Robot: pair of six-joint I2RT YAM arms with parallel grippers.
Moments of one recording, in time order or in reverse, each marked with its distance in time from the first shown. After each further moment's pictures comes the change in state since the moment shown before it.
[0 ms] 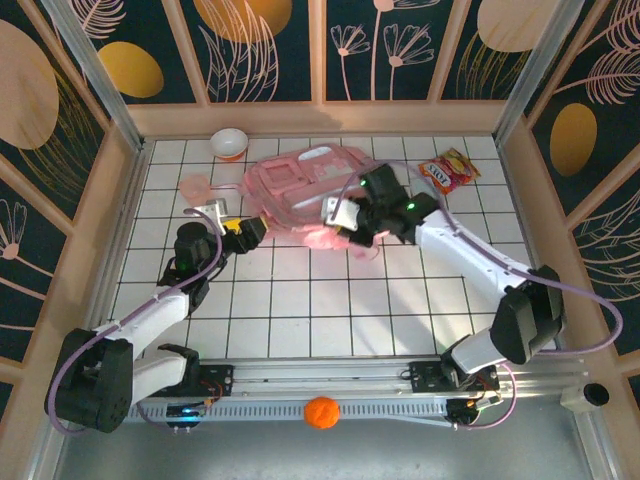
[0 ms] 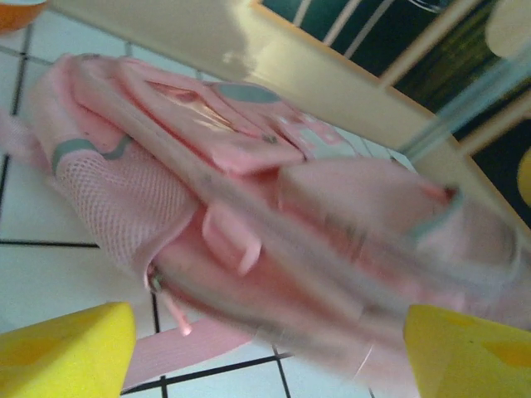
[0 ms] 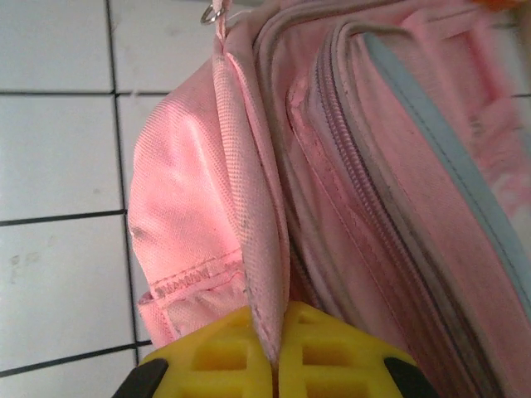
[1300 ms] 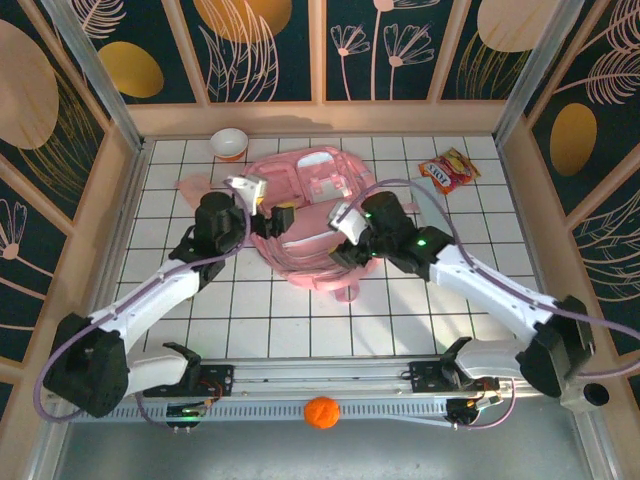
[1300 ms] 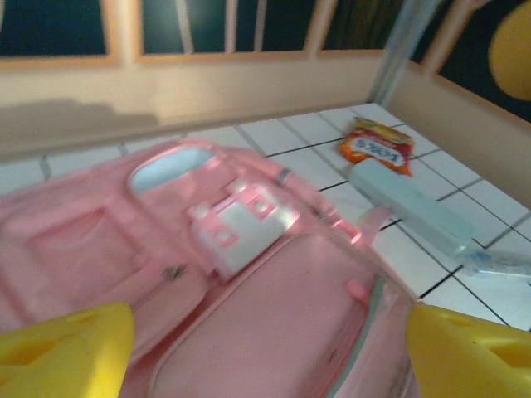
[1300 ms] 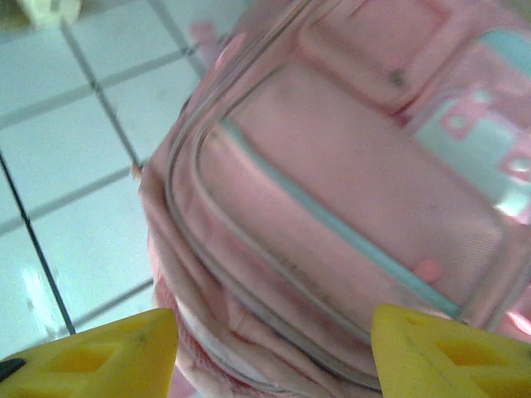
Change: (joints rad) left arm -0.159 0.060 0.284 -0.251 -0.098 0.329; right arm 0.166 -0.178 -0.275 0.181 0.165 0.497
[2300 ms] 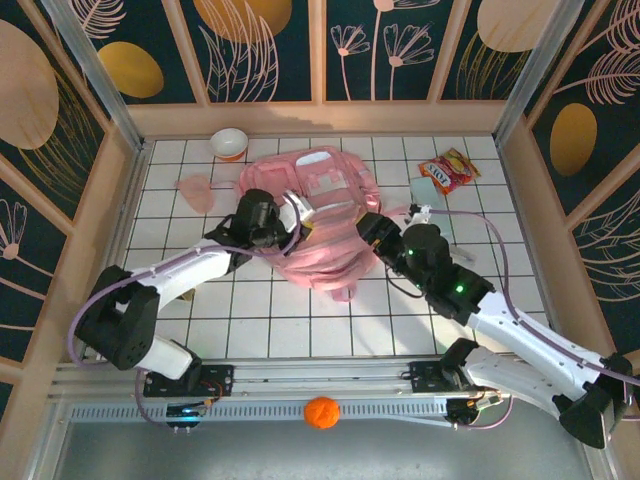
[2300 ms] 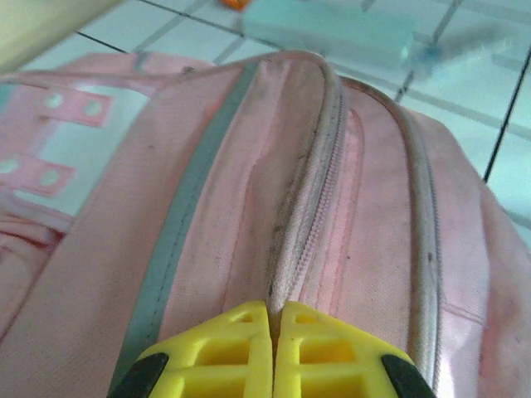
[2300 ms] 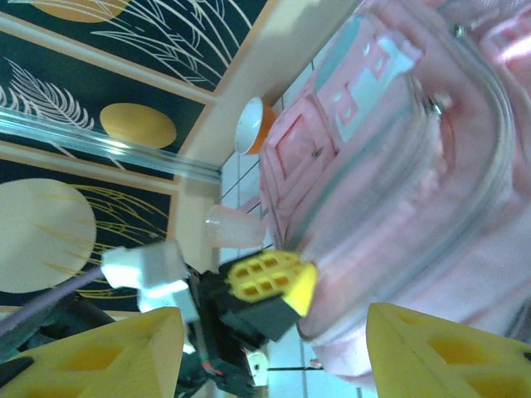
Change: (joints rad) left arm -0.162 0.315 0.166 -0.172 0.147 0.500; right arm 0.021 -0.419 -0.282 0.308 0.341 1.523
